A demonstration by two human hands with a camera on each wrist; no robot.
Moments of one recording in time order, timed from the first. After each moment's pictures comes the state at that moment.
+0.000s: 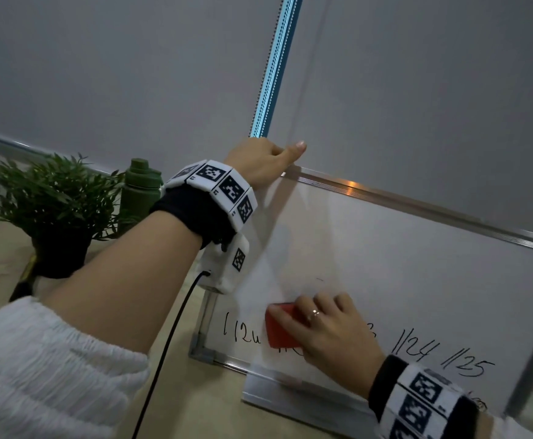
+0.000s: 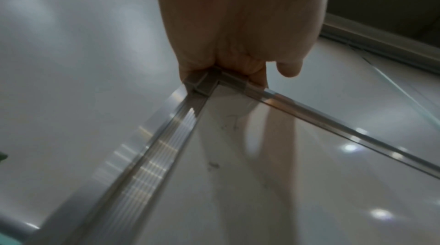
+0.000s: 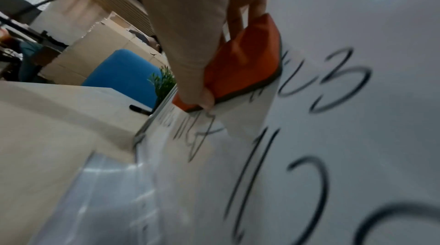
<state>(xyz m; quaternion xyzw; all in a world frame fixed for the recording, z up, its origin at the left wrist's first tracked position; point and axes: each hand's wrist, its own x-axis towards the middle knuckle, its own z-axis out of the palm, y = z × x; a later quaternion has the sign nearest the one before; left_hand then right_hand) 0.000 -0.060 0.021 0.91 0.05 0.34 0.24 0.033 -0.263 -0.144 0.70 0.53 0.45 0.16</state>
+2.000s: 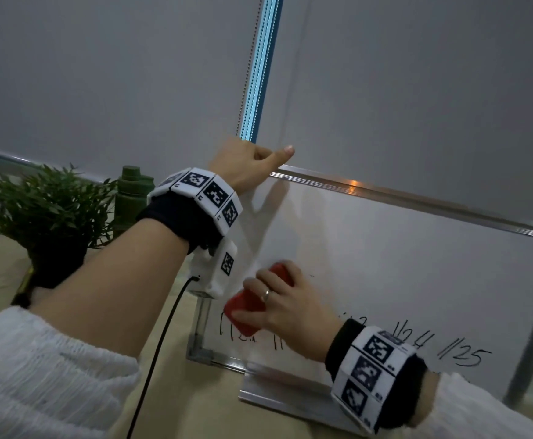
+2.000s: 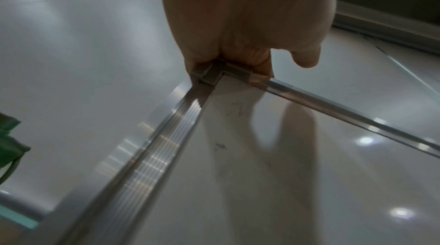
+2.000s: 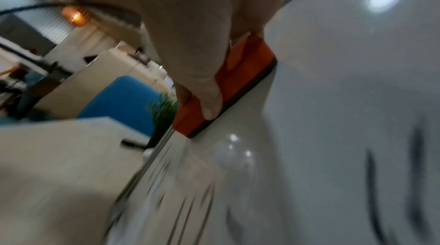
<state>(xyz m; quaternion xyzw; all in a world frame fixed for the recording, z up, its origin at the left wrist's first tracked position) 0.000 -0.062 0.015 0.89 0.02 0.38 0.24 0.029 -0.227 -0.126 0.67 0.60 0.39 0.20</state>
